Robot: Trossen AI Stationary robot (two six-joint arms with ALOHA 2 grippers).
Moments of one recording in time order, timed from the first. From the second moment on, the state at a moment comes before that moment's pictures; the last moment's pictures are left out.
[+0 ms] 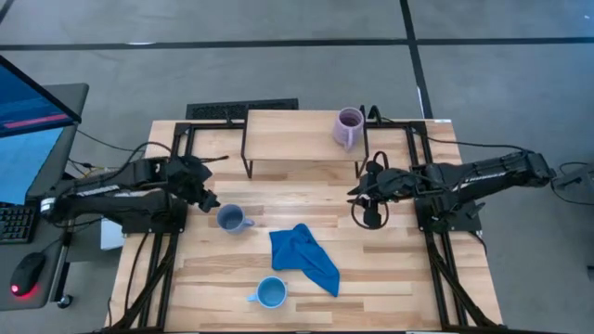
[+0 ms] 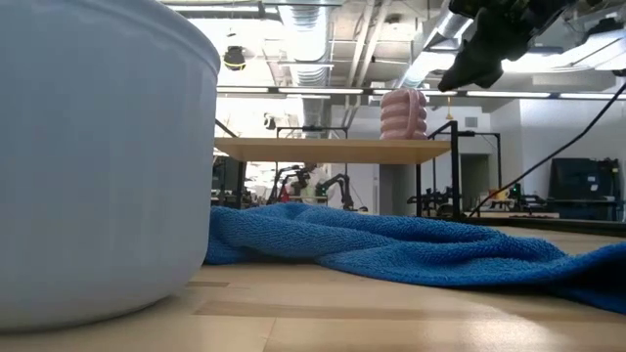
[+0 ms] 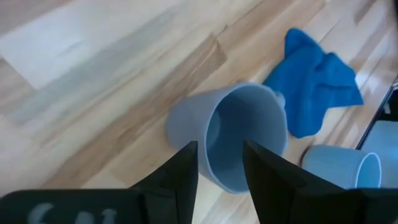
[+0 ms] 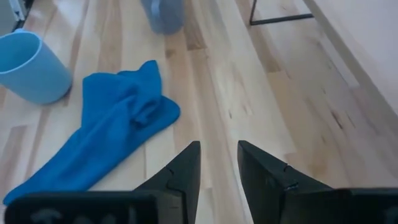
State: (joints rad) left arm 0.27 0.64 0.61 -0.93 0.25 -0.79; right arm 0.11 1.00 0.76 -0.46 0.14 0.15
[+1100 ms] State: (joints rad) left arm 0.05 0.98 0.61 -0.85 0.15 -0.89; right arm 0.10 1.00 0.76 -0.49 0.14 0.15
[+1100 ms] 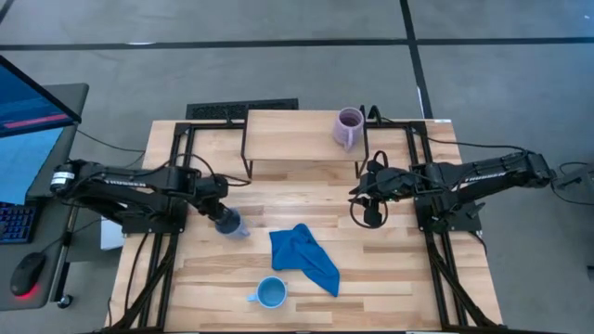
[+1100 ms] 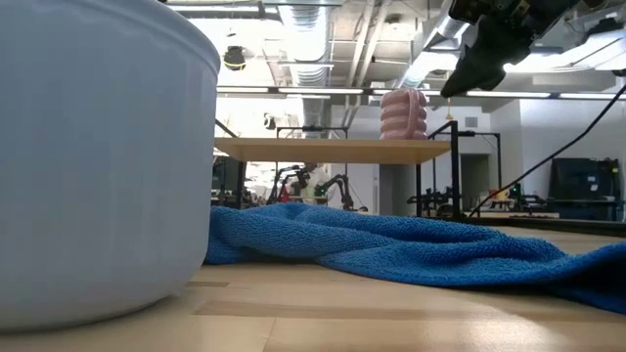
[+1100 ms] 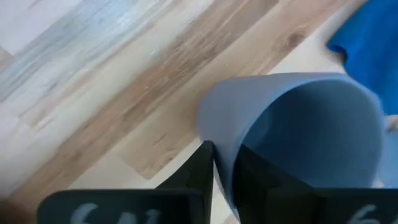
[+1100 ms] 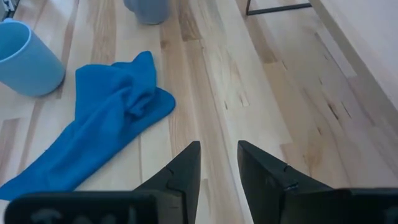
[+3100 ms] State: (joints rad) left arm 0.37 1.55 1.87 -1.16 -0.15 0.07; right arm 0.10 1.00 0.76 -0.49 0.13 0.16
